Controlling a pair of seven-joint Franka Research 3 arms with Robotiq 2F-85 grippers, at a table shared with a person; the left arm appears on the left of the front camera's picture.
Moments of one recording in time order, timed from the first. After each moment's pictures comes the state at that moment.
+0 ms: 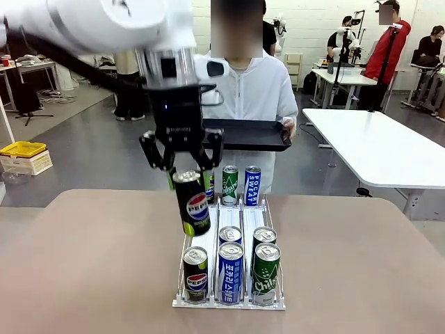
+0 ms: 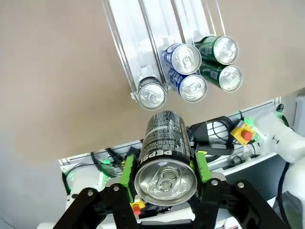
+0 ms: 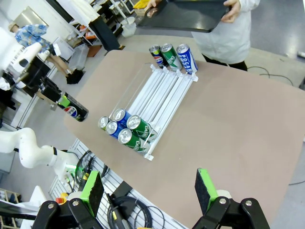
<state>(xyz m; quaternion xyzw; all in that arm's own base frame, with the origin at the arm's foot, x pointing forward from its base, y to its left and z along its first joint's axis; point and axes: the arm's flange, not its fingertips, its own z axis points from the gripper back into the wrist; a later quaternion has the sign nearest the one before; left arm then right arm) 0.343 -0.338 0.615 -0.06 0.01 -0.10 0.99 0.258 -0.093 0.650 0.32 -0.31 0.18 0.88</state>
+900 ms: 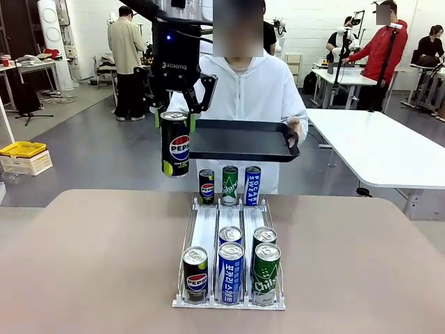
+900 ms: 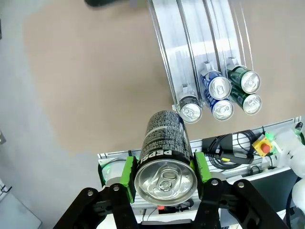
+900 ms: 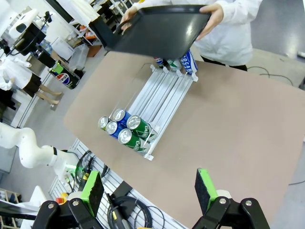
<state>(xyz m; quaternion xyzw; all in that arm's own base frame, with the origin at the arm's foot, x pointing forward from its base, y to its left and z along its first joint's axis) 0.405 -0.334 0.687 0.03 0.00 -0.09 1.00 0.258 -0.093 0.650 0.32 -0.31 0.18 0.88</state>
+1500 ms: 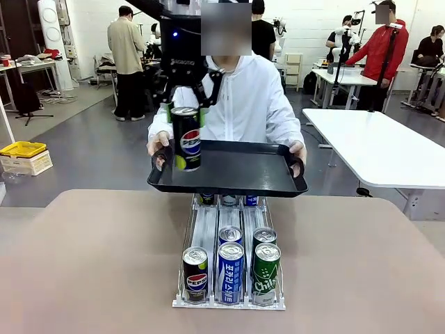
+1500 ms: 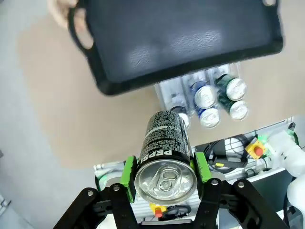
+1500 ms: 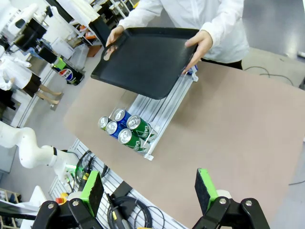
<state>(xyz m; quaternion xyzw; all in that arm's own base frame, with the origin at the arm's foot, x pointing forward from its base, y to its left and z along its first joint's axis) 0.410 -0.353 0.698 0.00 -0.03 -0.11 0.99 0.258 -0.093 0.650 0.32 -0.31 0.18 0.88</state>
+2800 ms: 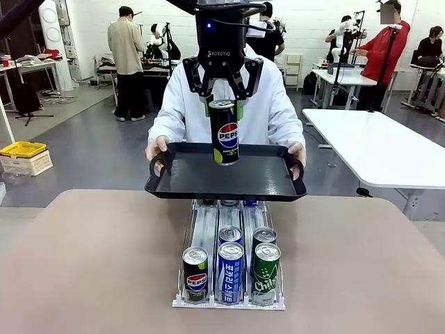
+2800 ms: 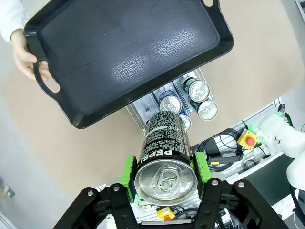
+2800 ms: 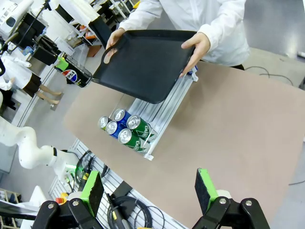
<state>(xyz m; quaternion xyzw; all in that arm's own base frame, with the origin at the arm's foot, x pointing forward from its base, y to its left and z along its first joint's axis) 0.406 -0.402 0.708 -0.03 -0.04 -0.21 0.98 0.258 -0.093 0.650 0.32 -0.31 0.18 0.88</state>
